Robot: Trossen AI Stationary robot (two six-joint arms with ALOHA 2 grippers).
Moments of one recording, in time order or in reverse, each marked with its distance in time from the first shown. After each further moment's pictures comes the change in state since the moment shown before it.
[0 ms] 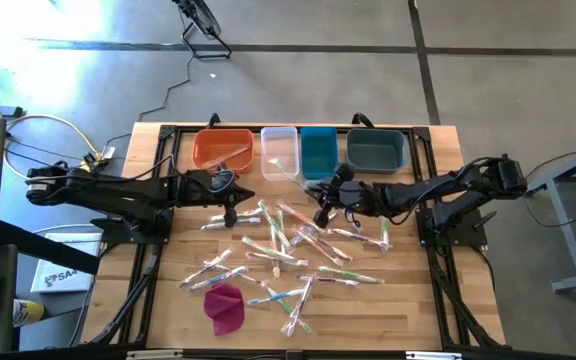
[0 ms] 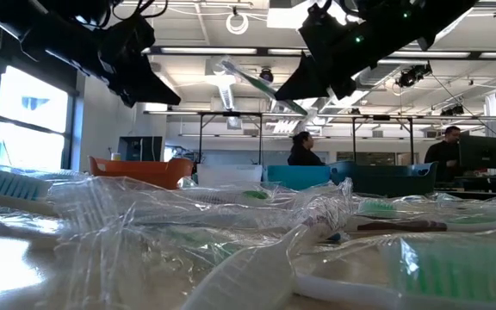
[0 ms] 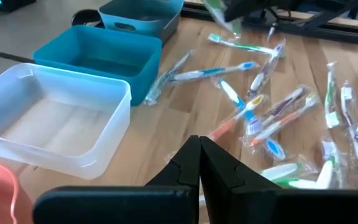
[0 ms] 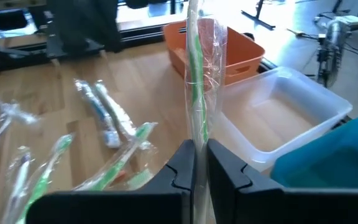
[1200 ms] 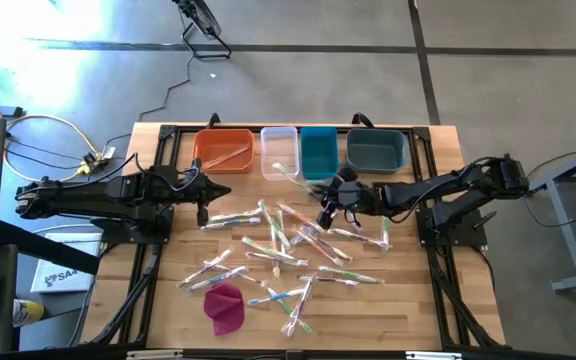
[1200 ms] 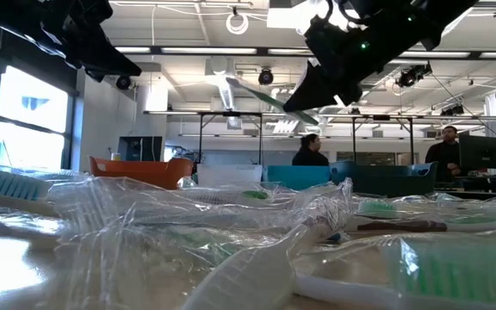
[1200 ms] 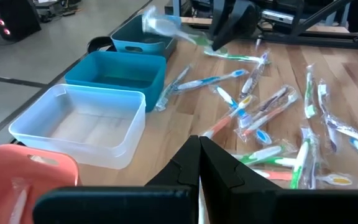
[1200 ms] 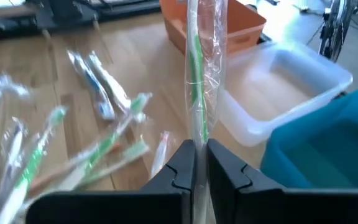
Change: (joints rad) left arm 0.000 -0.432 -0.001 -0.376 0.005 0.077; right arm -0.011 -0.013 0.000 -0.112 -0.021 0.037
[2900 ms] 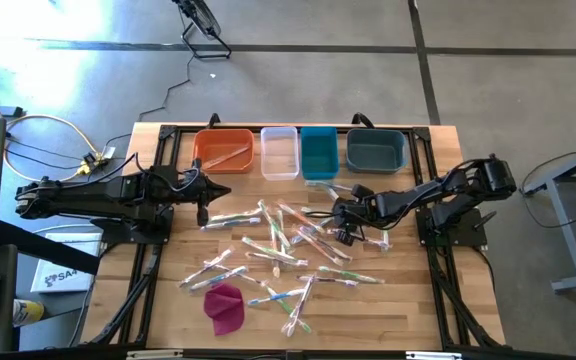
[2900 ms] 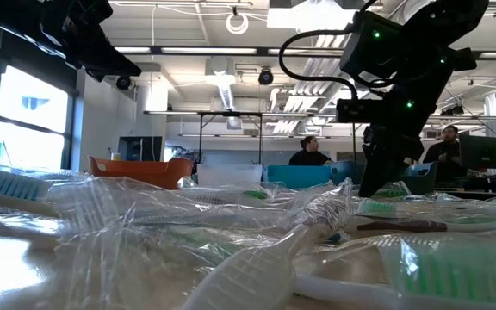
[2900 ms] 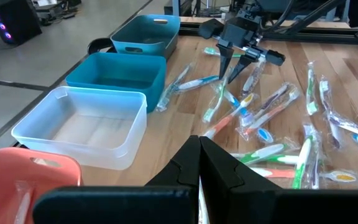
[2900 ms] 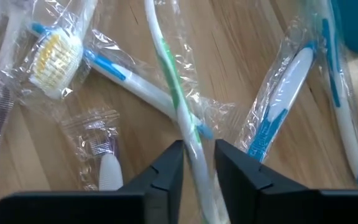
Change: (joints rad) left arm 0.000 0.000 0.000 -0.001 0.000 0.028; right arm 0.046 0.111 -0.058 -0.476 -0.080 0.164
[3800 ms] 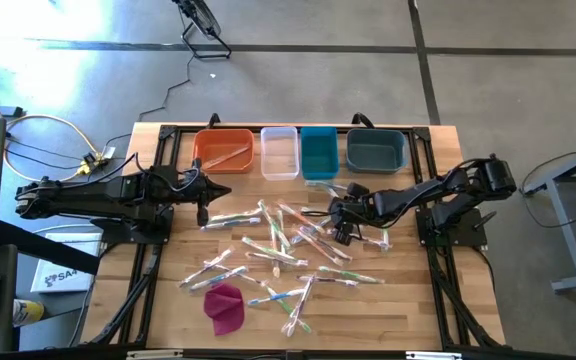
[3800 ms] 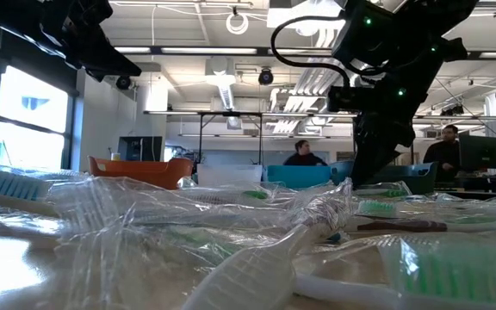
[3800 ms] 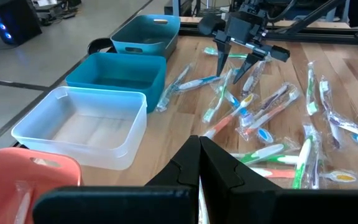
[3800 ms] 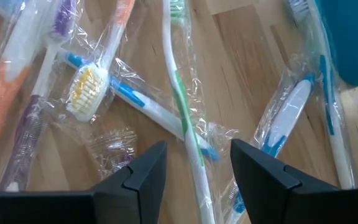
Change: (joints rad) left arm 0.000 0.000 0.000 0.000 0.000 0.000; right arm 0.000 0.000 0.063 -0.035 -0.008 -0.048
